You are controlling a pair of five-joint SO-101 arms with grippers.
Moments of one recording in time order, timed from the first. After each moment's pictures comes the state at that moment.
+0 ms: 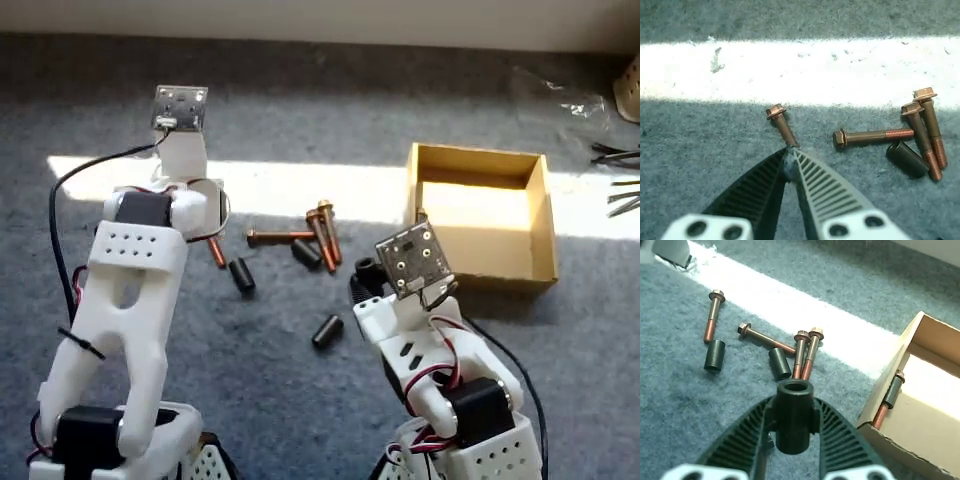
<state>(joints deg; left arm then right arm) -1.0 -19.2 27.9 57.9 9.9 -25.9 -82.8 62.6 61.3 8.7</state>
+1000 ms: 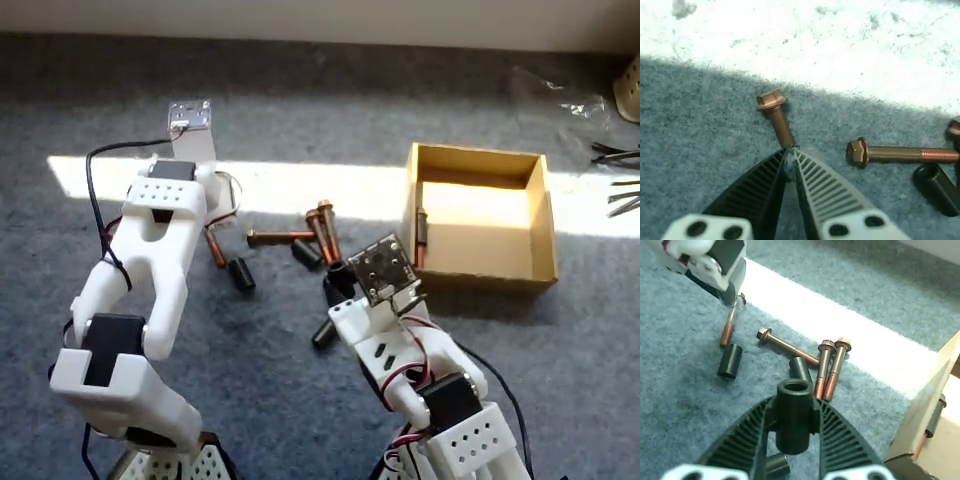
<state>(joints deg) -2.5 7.2 16.2 57.7 17.4 -31.6 -83.0 78.0 42.8 7.8</state>
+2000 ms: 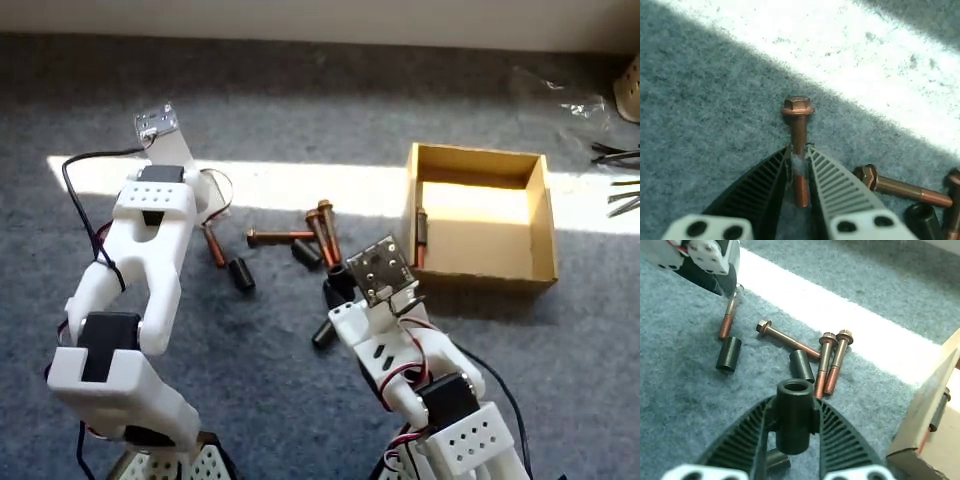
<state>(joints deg) -4.7 8.7 18.2 53.8 30.8 -31.6 -82.9 79.3 42.7 7.8</state>
